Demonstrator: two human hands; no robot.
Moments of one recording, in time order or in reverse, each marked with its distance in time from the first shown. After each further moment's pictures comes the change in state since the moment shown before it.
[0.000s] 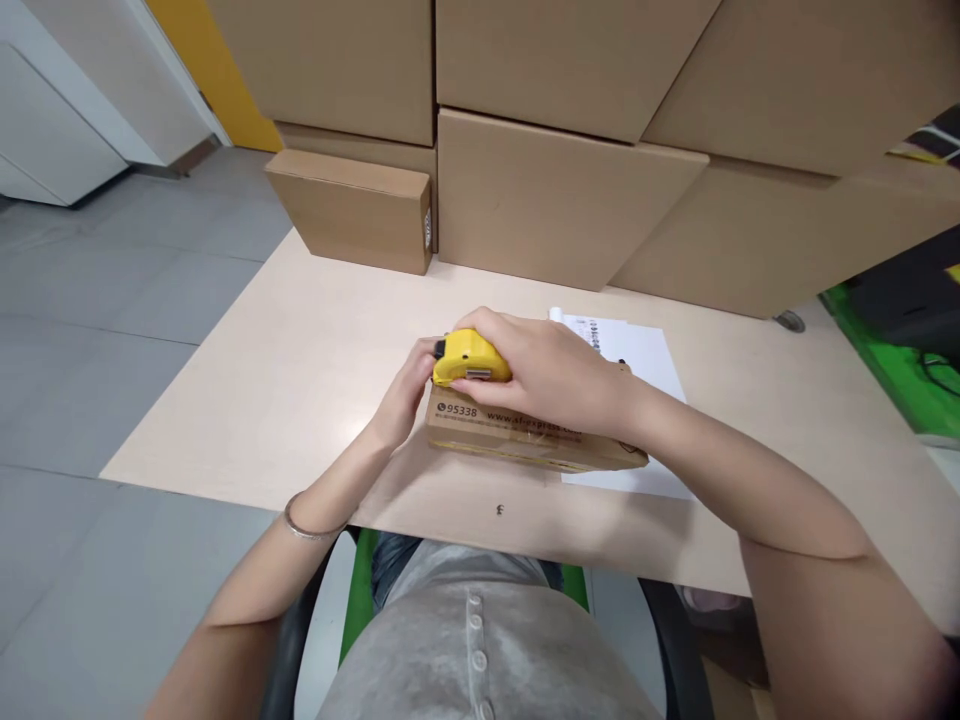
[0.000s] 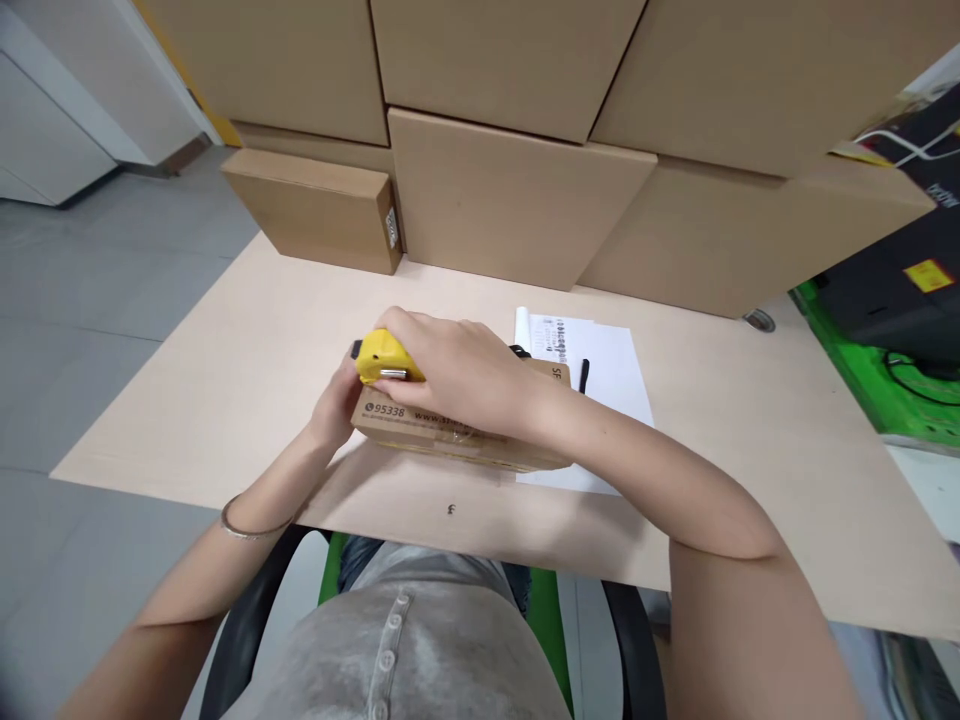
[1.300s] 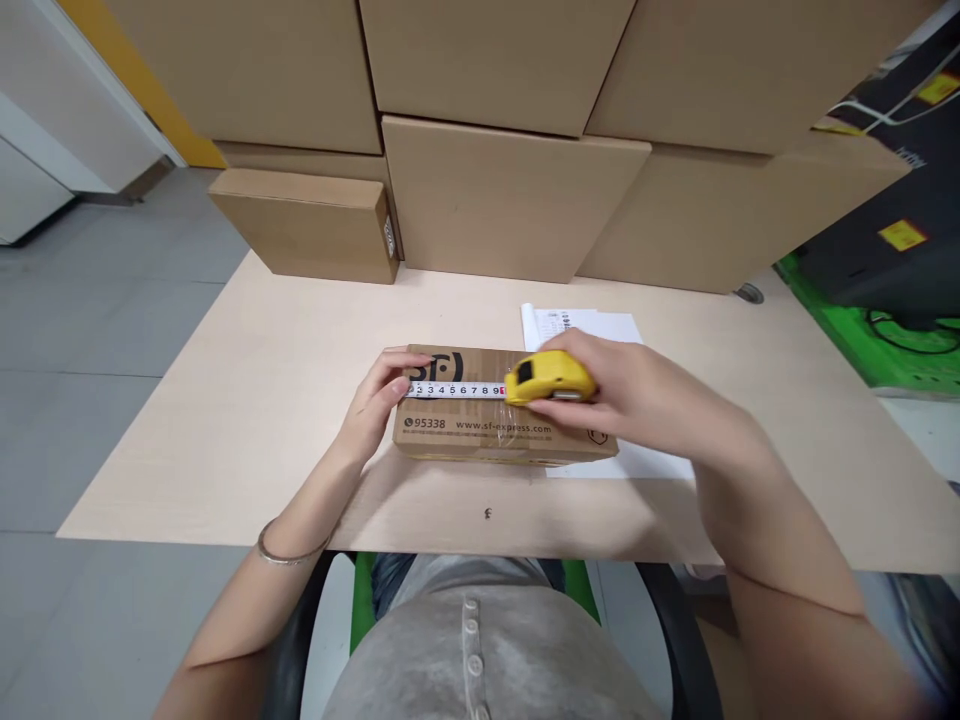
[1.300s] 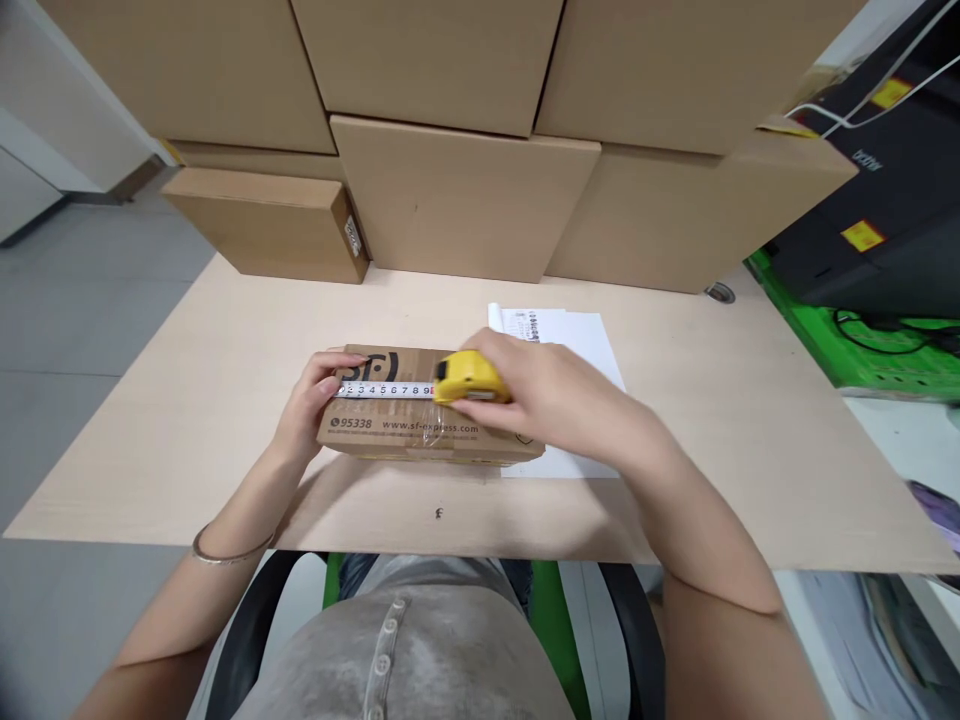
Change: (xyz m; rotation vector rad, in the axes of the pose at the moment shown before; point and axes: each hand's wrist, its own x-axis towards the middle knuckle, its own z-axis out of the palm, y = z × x) left_hand 0.005 -0.007 -0.018 0.174 -0.048 0.096; right_hand -0.084 0.035 -0.029 -0.039 0.021 0.236
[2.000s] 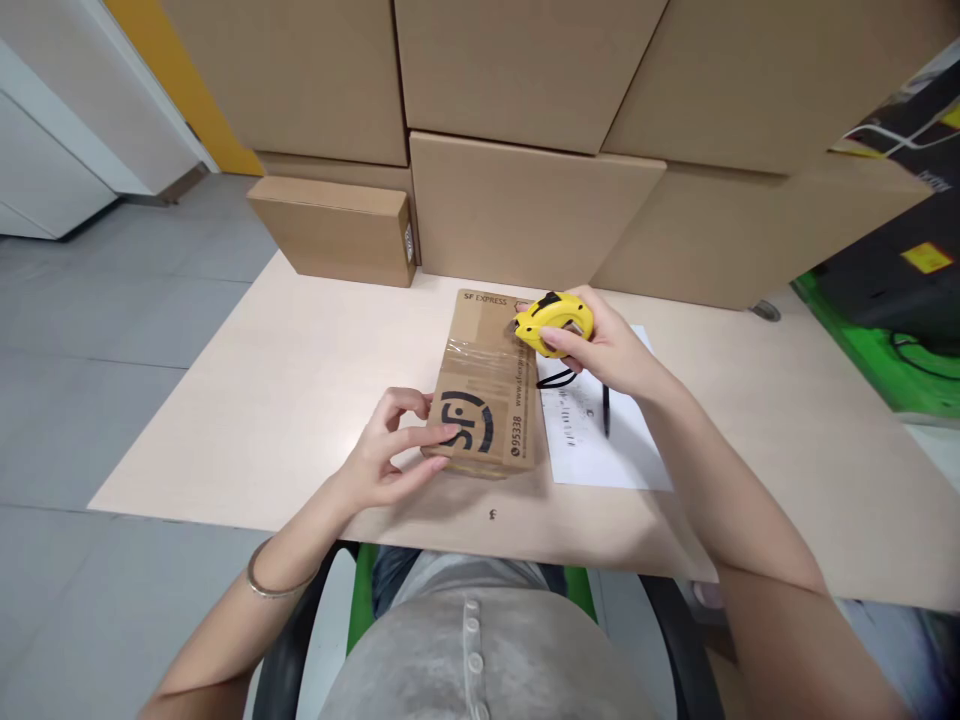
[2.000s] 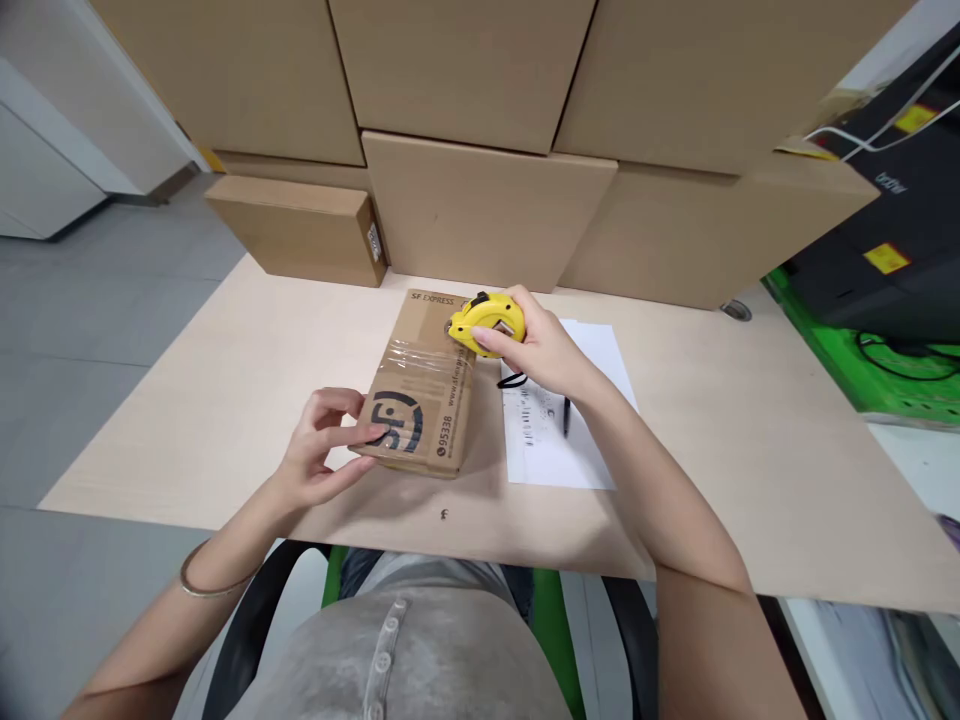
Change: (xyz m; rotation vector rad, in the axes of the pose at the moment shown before) left_hand -0.038 0.039 0.001 0.540 -0.220 0.622; right_hand 0.046 0.055 0.033 0.704 0.230 0.088
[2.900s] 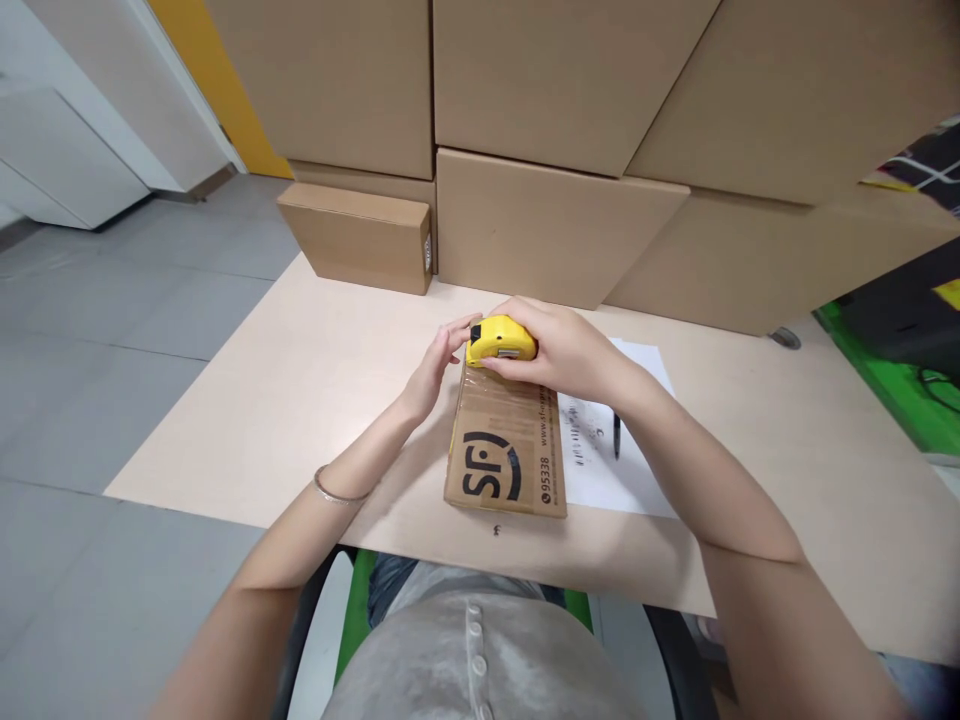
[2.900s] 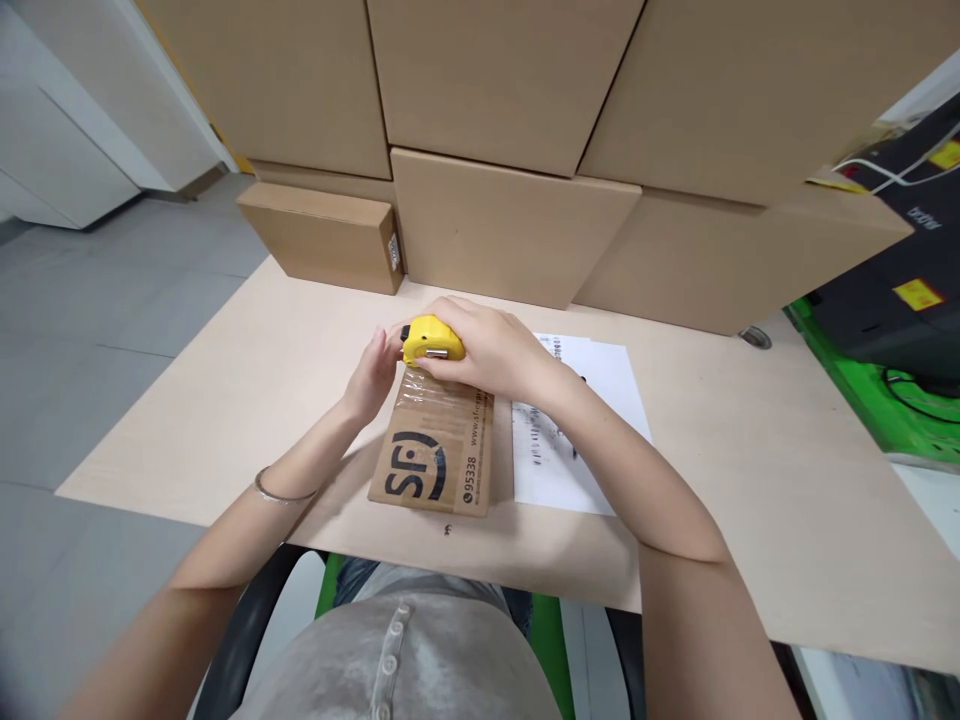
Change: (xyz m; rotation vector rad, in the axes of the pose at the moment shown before) left_hand 0.053 -0.084 0.048 -0.512 0.099 -0.678; right_hand 0.039 -0.054 0.038 -0.563 -0.205 -0.380
